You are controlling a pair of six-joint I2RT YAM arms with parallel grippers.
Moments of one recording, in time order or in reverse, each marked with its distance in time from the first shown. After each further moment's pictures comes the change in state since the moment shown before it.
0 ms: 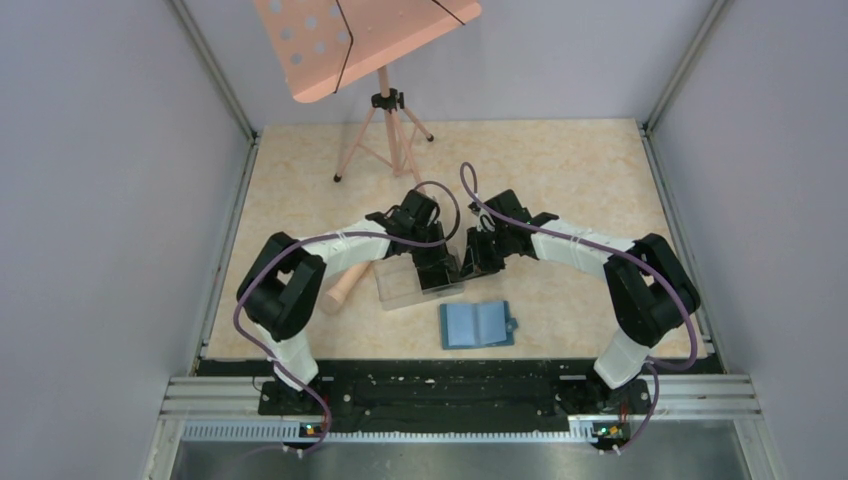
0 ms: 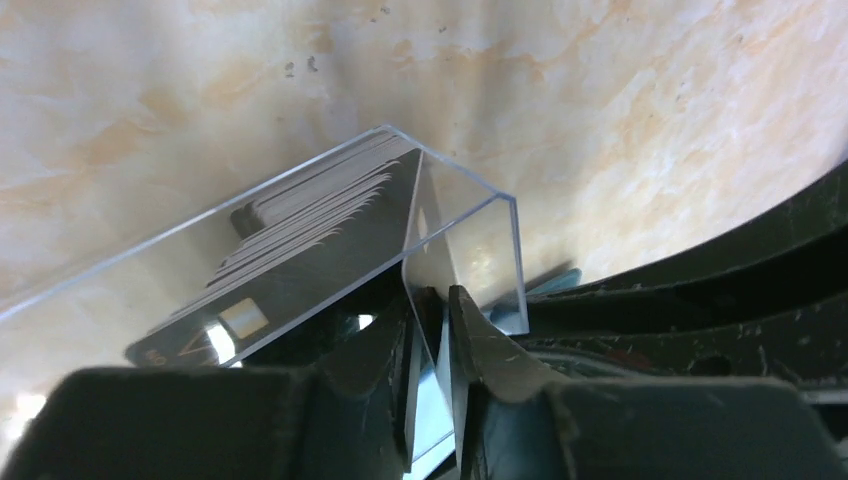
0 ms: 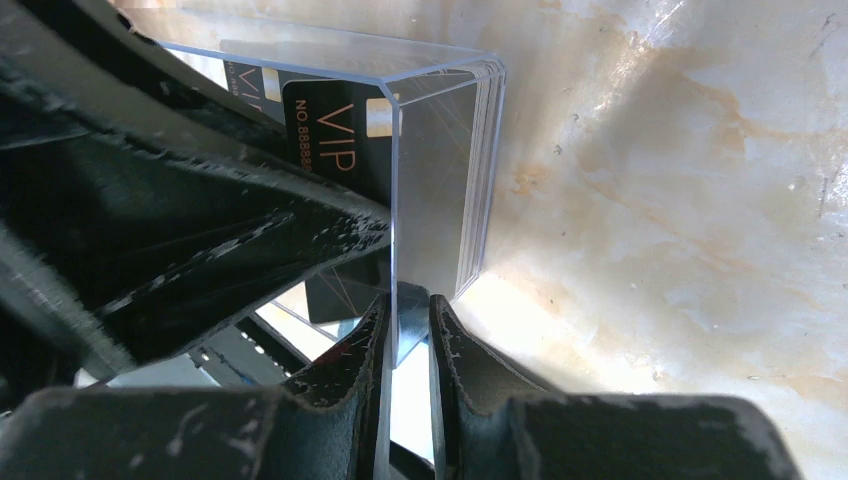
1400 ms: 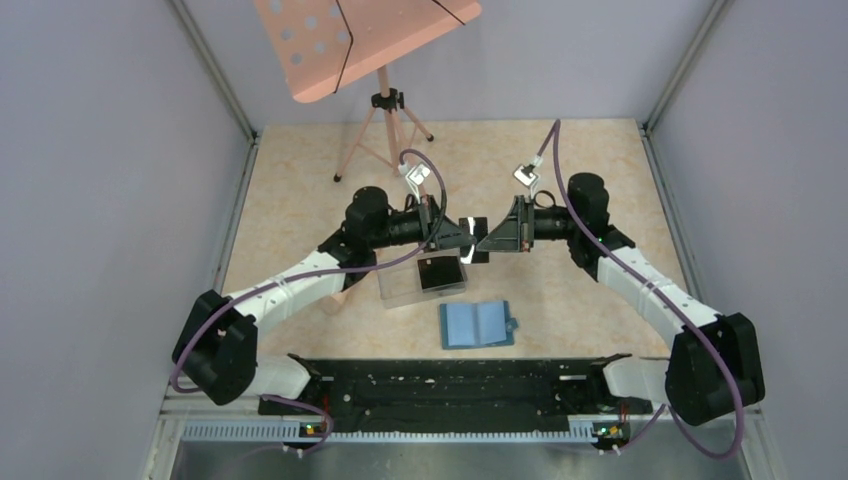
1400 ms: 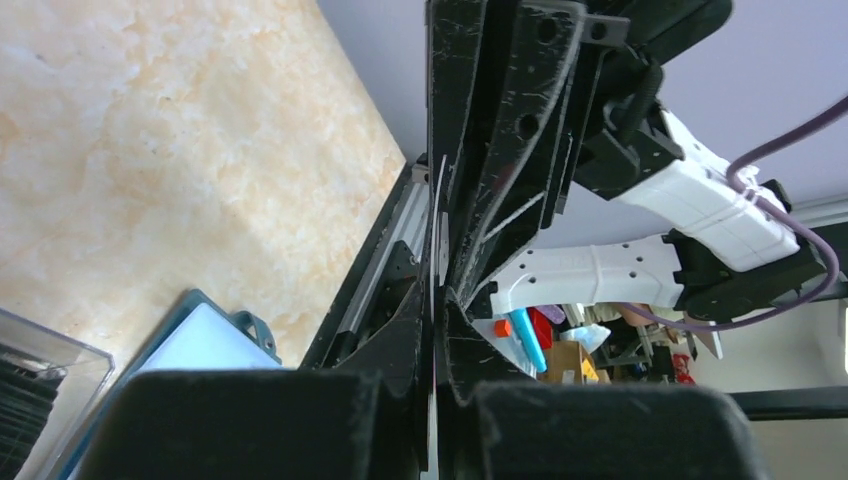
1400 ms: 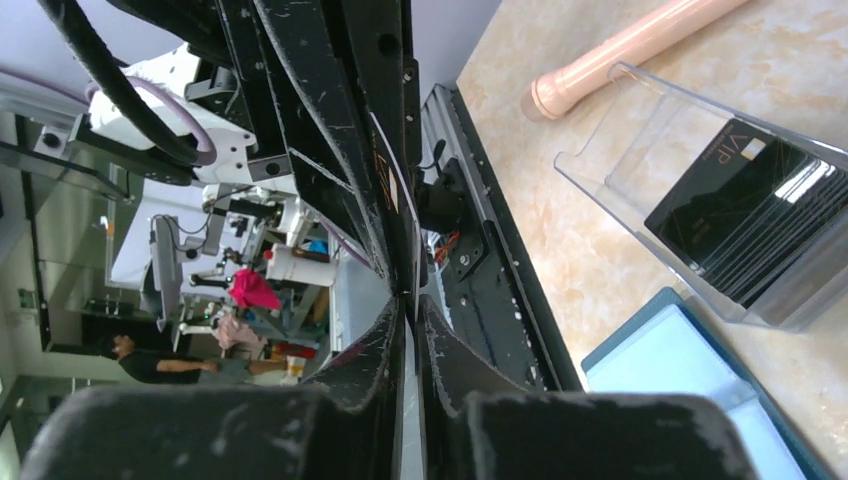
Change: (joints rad) left arm 0.015 -0.402 -0.262 0.714 0.430 -0.179; right arm -0.256 -0.442 -0.206 0.490 -0.702 0.277
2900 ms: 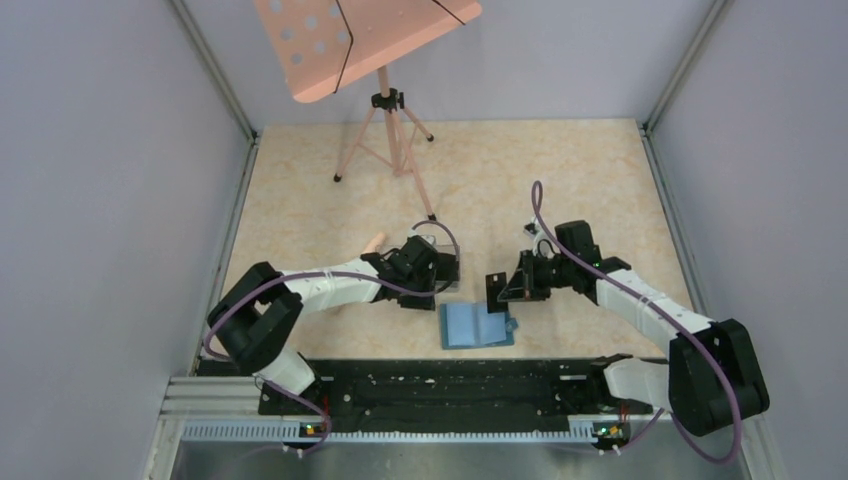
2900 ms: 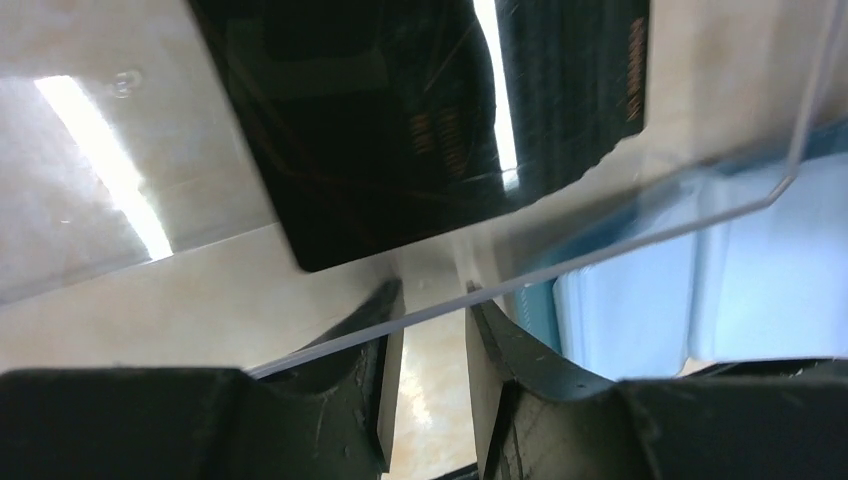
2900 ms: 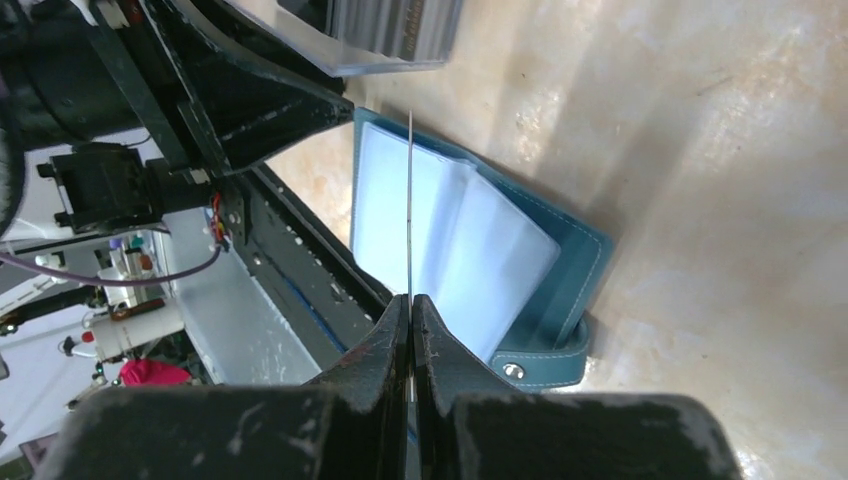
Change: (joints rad) left arm -0.184 0.180 -0.061 -0.735 -0.675 0.322; right arm -0.012 -0.048 -0.227 -0.451 0.415 -0.330
